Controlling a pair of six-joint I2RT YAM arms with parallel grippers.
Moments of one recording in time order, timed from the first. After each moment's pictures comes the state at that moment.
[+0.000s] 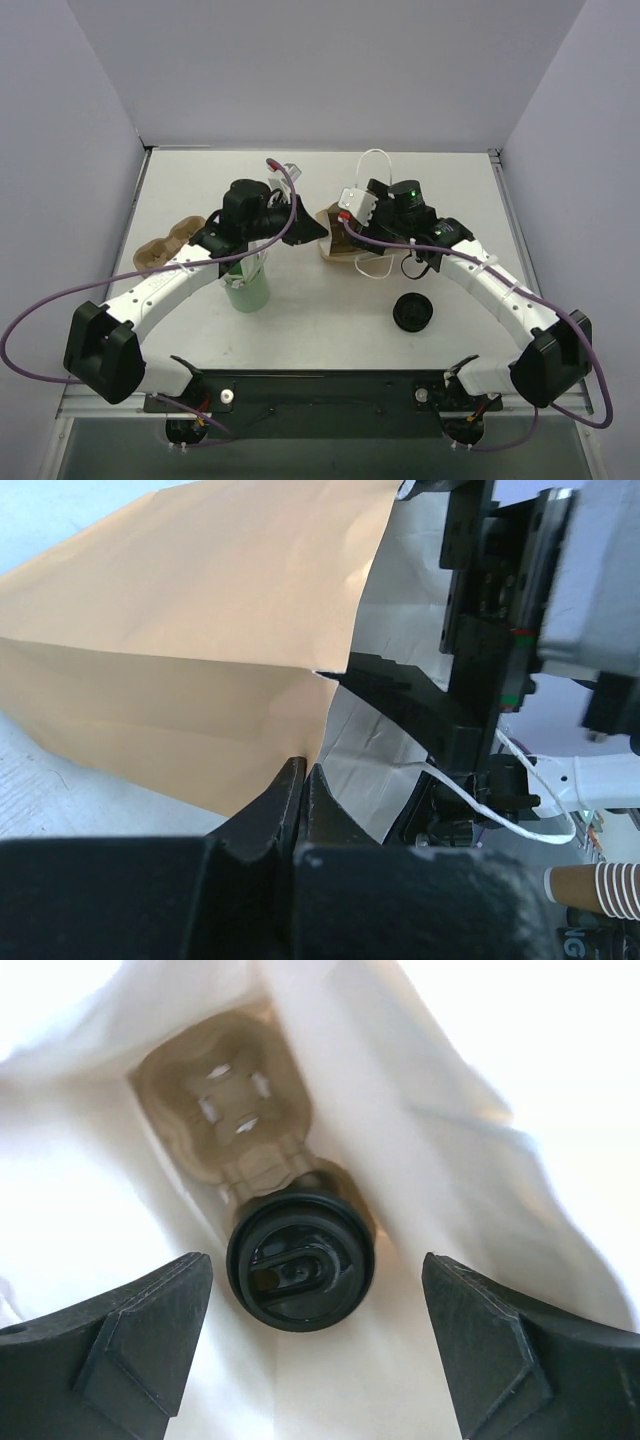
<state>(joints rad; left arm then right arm) -0.58 1.37 1.05 0.00 0.52 -0.56 0.54 1.32 1.10 -0.39 -0.07 -0.82</state>
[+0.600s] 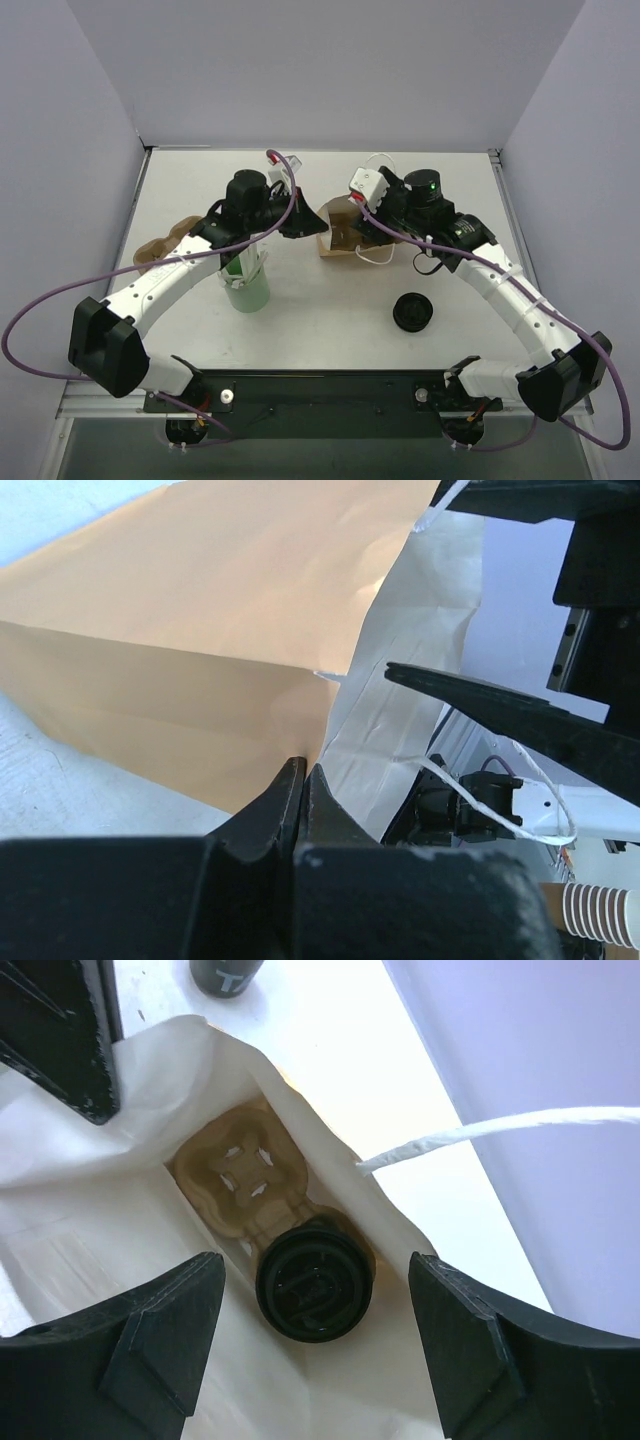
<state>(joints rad) -0.58 1.40 1.15 -0.11 0.48 -0.61 0.54 1.25 1.20 -0.43 -0.16 -0.65</state>
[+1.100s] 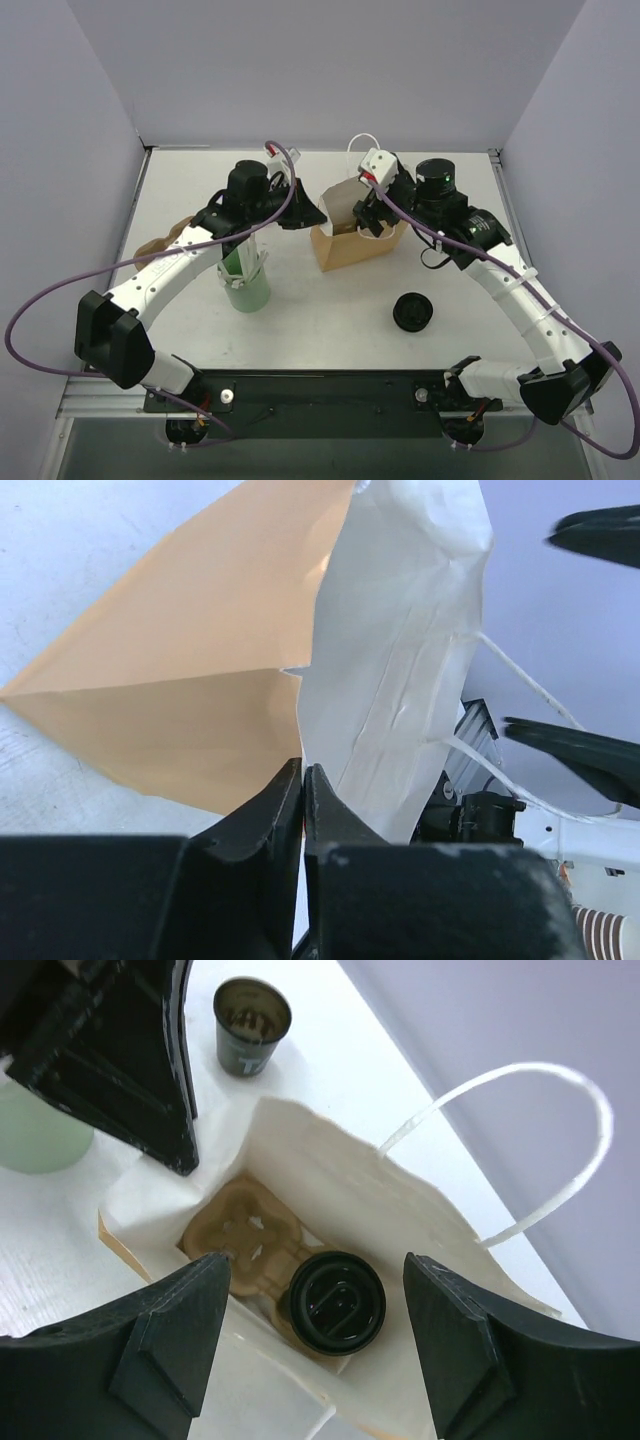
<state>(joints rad) -0.56 1.45 1.25 -0.20 0.45 -0.62 0.54 1.23 1.30 -0.48 -0.23 -0.51</state>
